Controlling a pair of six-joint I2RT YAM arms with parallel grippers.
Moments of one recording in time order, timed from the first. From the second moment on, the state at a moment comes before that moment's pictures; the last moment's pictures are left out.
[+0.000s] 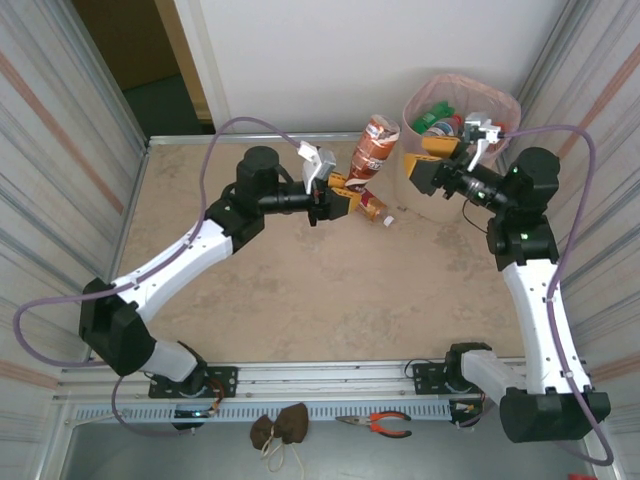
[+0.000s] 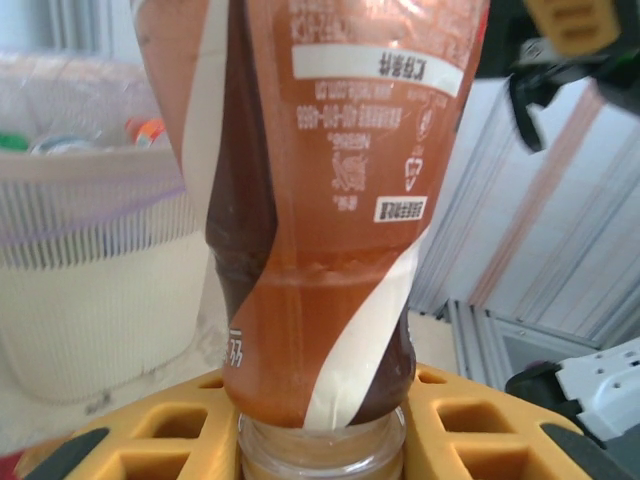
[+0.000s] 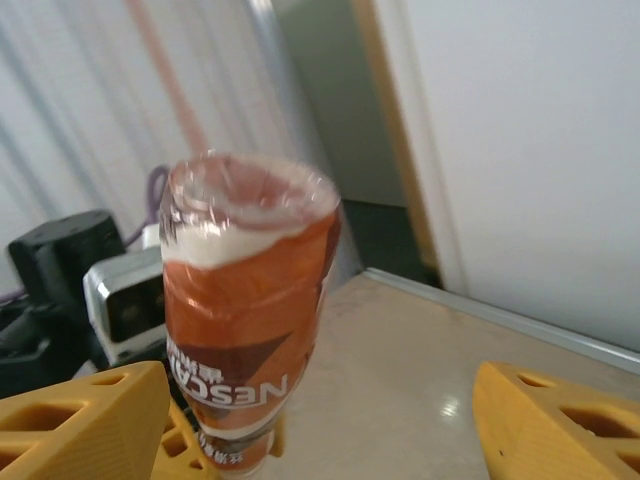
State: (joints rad) left arm -0.67 1.44 1.27 0.06 0.74 -0.12; right arm 0.07 1.02 1.19 -0.06 -0.87 0.39
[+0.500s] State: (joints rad) left arm -0.67 1.40 1.27 0.16 0.85 -0.16; right arm 0.30 1.09 1.31 0.05 -0.91 0.42
